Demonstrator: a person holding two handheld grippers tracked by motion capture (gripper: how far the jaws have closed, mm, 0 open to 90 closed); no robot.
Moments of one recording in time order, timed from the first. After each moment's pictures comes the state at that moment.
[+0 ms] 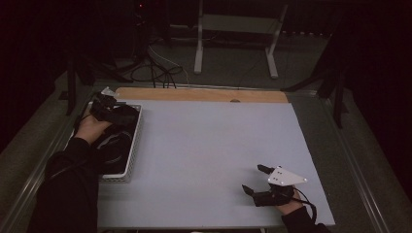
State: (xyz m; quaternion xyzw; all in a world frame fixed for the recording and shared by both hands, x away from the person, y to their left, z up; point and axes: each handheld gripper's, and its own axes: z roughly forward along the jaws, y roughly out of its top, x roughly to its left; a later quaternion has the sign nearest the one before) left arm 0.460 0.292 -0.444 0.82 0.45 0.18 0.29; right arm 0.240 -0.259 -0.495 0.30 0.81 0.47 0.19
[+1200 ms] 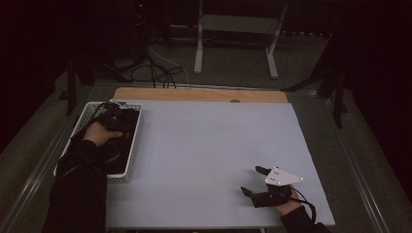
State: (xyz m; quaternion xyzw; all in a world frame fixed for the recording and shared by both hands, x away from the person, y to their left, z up) left arm 0.469 0.290 -0.491 0.85 0.47 0.10 0.23; right arm 0.242 -0.256 -0.501 0.29 0.82 0.45 0.18
